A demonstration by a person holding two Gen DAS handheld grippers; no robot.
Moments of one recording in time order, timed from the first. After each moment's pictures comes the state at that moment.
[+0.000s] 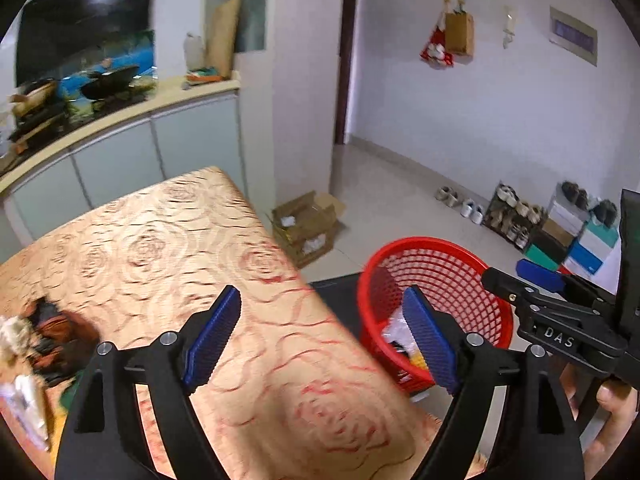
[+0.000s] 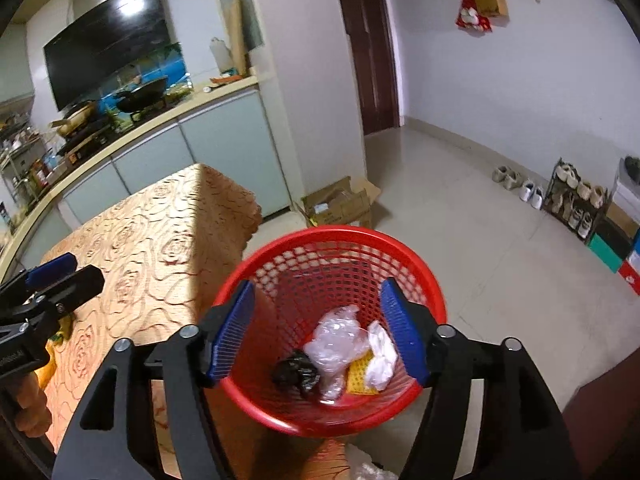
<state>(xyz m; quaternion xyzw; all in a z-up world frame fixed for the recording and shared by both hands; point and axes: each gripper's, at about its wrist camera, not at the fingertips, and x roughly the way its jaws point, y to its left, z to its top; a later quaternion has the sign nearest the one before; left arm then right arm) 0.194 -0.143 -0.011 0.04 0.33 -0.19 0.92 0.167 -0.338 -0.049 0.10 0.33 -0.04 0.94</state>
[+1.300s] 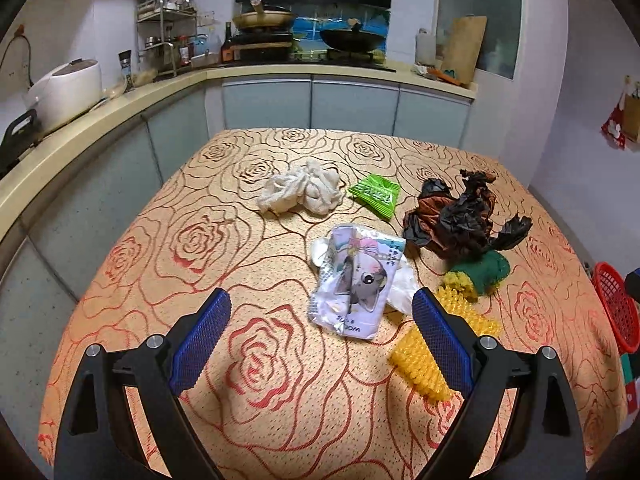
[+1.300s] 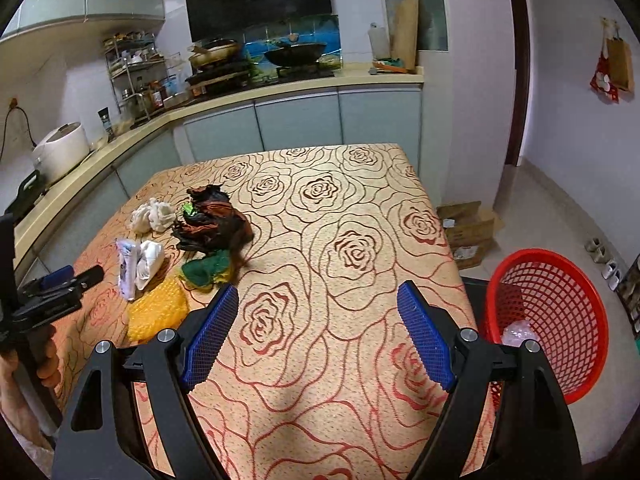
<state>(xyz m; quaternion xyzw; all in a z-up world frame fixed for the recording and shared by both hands) 0.107 0.170 -0.048 -0.06 0.35 0.11 0.93 0.150 -0.128 -0.026 0.01 0.34 0.16 0.93</state>
